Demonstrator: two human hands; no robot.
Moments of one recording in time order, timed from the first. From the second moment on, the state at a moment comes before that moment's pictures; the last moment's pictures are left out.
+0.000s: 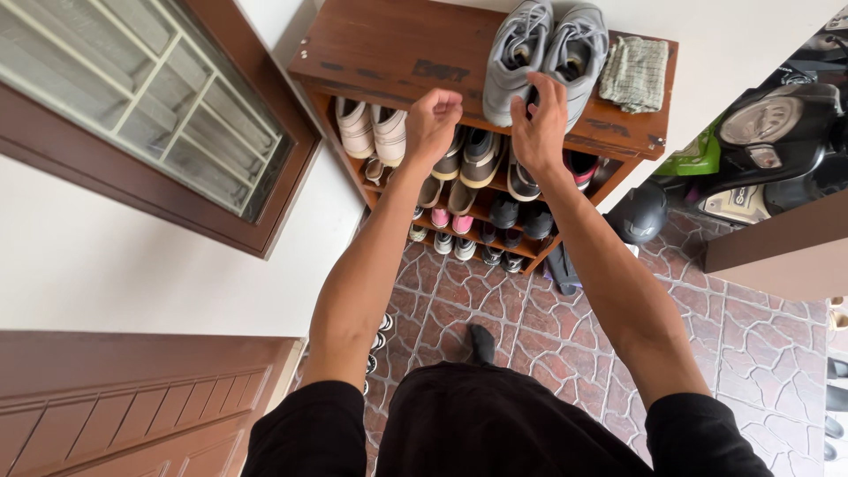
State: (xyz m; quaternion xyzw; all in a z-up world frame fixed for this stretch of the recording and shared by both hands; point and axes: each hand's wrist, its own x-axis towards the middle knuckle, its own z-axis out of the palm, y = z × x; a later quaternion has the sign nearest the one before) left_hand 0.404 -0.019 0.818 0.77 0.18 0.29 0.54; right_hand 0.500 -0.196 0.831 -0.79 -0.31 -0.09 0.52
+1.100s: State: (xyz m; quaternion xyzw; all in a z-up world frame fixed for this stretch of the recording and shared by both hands) left_hand 0.569 0.013 0.811 0.76 0.22 0.08 0.60; right_hand 0.533 -0.160 0.800 -0.80 -0.35 -0.14 0.47
